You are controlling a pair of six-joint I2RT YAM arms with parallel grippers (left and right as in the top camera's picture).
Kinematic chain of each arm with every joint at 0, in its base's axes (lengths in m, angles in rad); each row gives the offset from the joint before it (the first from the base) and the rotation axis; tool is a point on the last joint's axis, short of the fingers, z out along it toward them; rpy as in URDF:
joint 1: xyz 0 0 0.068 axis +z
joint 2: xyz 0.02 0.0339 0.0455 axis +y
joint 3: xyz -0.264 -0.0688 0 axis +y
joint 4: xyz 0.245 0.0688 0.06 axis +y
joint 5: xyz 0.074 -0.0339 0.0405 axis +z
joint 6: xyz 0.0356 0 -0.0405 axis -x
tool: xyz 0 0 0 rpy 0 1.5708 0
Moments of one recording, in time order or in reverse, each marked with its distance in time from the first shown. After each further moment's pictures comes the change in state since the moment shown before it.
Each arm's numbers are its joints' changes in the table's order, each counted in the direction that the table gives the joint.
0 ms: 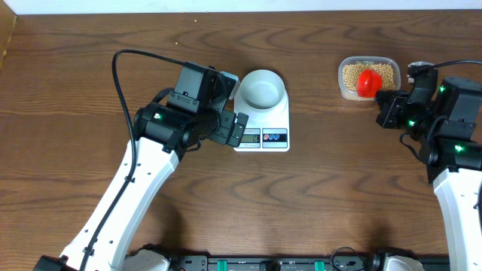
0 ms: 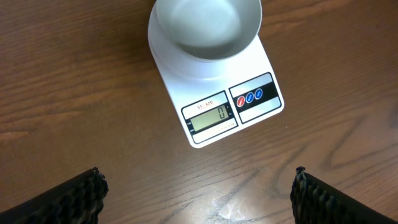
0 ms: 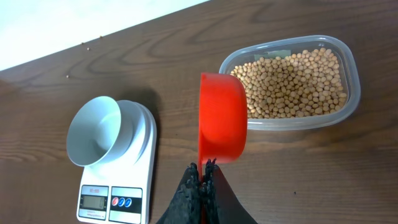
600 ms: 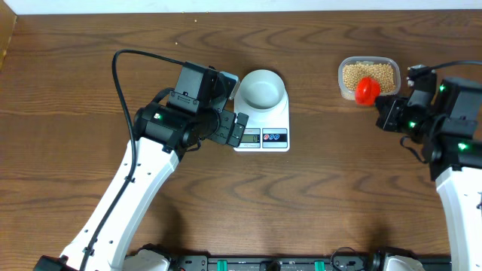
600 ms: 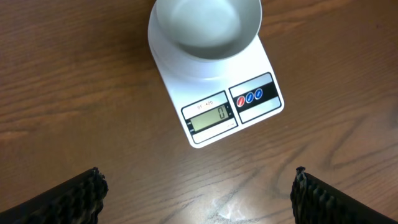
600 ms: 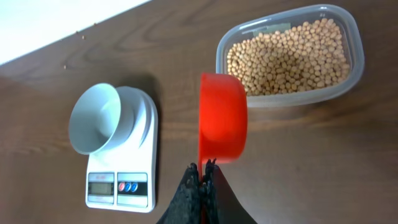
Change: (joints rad) left arm 0.000 0.000 0.000 0.000 0.000 0.000; right arm 0.000 0.005 -0.050 0.123 0.000 -0.022
